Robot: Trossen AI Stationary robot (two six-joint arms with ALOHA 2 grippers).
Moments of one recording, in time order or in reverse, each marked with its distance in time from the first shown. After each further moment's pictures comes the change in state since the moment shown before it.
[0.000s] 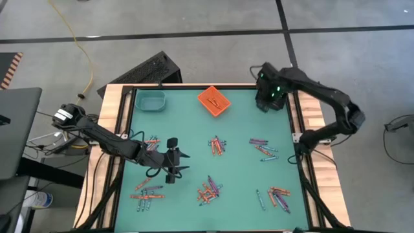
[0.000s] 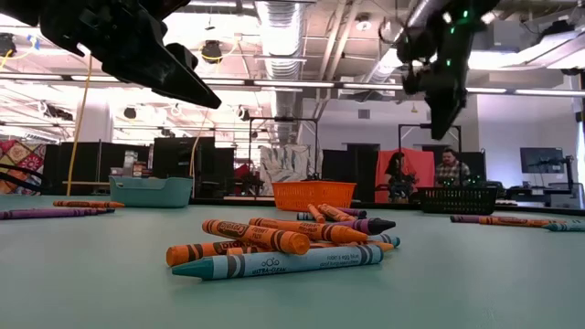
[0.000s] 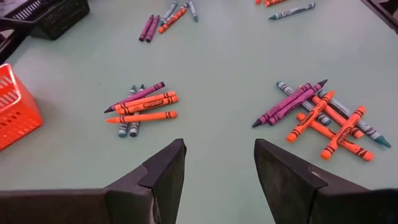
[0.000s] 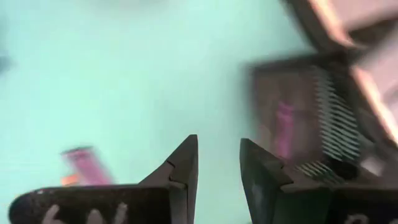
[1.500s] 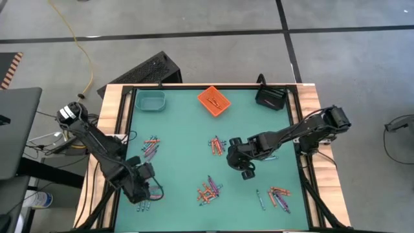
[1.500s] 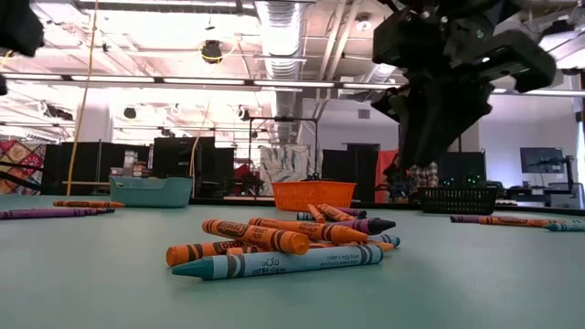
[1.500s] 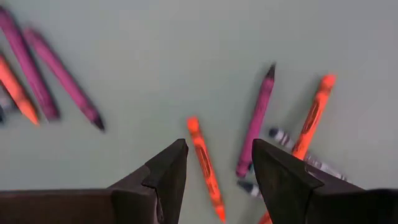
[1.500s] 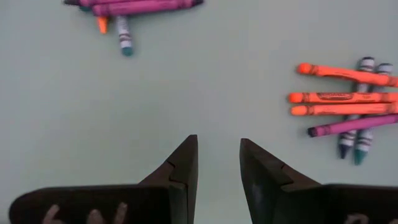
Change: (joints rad) left arm -0.442 0.048 0.215 -1.039 0.220 -1.202; right arm 0.933 0.217 -0.196 0.612 -0.026 0.036
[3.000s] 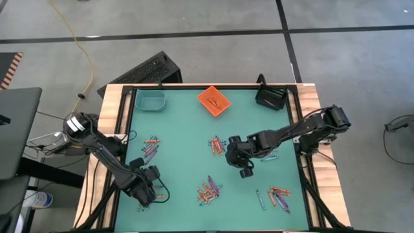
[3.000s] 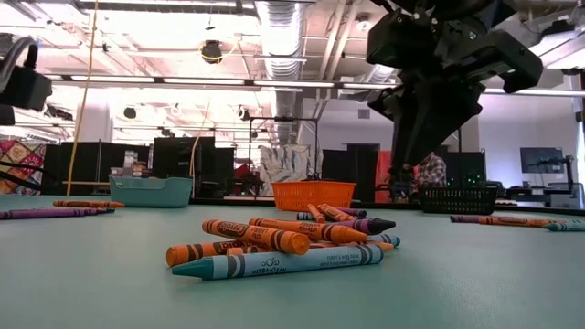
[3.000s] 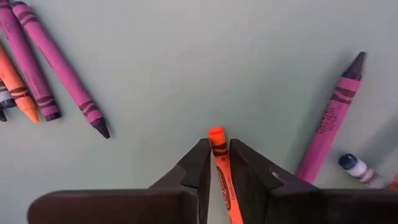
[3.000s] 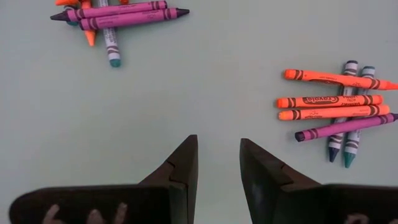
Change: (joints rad) left arm 0.033 0.230 -0.001 0.022 0.006 0.023; right arm -0.009 0.000 0.000 0.021 -0.001 0.011
